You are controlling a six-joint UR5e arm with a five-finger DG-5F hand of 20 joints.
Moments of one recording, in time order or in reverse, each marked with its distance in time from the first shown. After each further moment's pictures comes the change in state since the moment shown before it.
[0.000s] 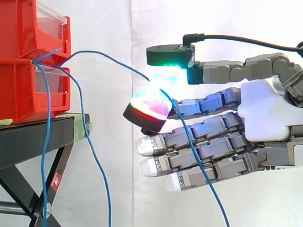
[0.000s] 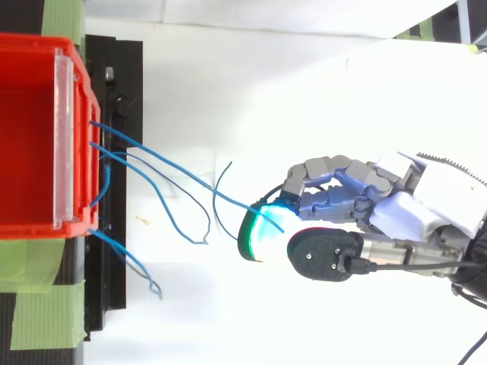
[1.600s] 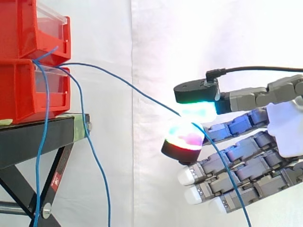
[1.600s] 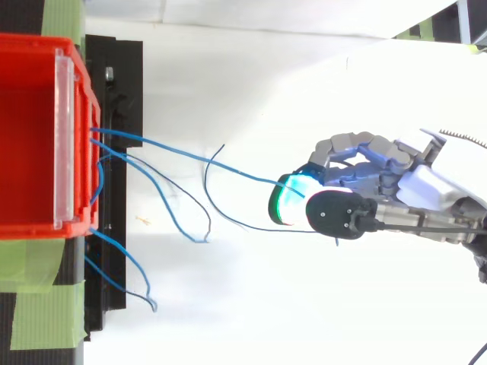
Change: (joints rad) arm -0.006 0.001 0.002 -0.314 0.002 0.188
